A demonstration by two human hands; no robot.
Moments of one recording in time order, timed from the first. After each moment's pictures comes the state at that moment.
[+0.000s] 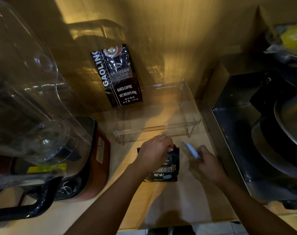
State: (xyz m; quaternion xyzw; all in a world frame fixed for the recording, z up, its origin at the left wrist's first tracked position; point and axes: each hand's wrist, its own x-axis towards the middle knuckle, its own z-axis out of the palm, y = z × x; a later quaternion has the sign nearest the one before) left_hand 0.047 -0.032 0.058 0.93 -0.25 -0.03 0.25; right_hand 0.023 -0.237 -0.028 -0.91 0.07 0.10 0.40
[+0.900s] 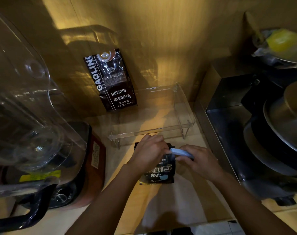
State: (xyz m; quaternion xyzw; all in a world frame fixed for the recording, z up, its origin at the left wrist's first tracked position) left_hand 0.057 -0.031 0.062 0.93 -0.31 -0.02 0.21; right_hand 0.025 -0.223 0.028 -0.94 -0.16 -0.03 0.31
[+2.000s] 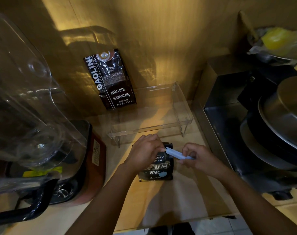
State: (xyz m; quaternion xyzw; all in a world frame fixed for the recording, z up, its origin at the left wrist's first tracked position) left_hand 0.052 -0.020 0.052 0.92 -0.29 -0.03 0.27; right_hand 0.018 -0.231 0.034 -0.86 -0.06 0.15 0.49
